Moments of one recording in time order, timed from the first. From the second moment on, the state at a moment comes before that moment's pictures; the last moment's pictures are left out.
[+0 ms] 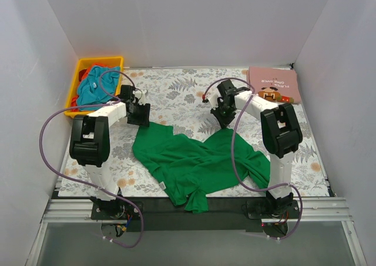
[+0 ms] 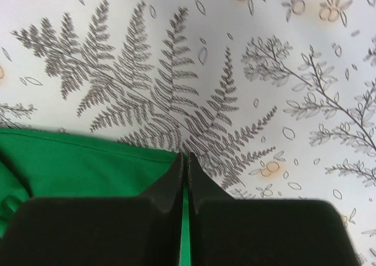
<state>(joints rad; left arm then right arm) -0.10 1.85 1.17 -0.42 0.22 0.04 0.43 2.03 1.48 -0.72 -0.22 -0.45</state>
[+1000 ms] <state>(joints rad) -0.06 1.59 1.46 -0.43 0.26 -0.02 0.21 1.70 1.65 -0.83 -0.21 -0.51</state>
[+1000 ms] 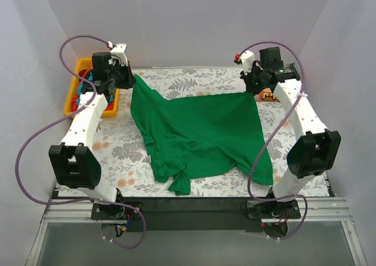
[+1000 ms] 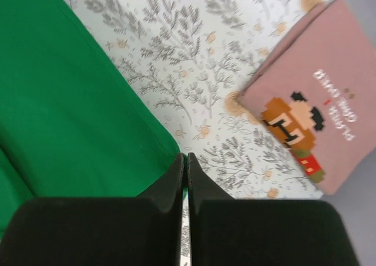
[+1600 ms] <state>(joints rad) -0.04 0.99 1.65 -0.38 0.36 -0.08 0.15 1.18 1.89 -0.81 -0.17 -0.52</state>
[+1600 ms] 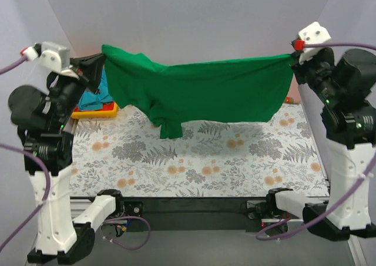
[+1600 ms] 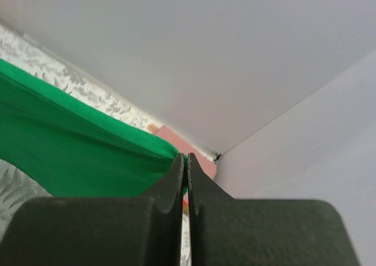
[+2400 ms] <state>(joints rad) -0.04 0.80 1.83 -0.36 0.34 -0.07 0.15 0.90 1.95 -0.65 -0.14 -0.50</state>
